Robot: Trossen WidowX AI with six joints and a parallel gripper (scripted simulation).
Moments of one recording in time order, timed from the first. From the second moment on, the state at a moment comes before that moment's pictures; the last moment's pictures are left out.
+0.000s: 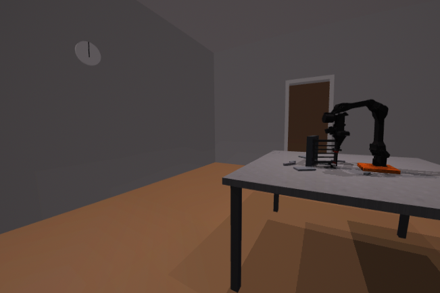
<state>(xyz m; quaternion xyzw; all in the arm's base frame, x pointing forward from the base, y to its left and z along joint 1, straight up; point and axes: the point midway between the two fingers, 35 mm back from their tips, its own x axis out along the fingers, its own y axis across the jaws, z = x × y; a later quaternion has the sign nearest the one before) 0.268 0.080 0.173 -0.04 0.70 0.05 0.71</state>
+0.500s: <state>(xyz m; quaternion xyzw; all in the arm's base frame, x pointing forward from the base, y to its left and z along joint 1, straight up) 0.273 0.111 0.173 0.03 0.70 -0.02 0.72</state>
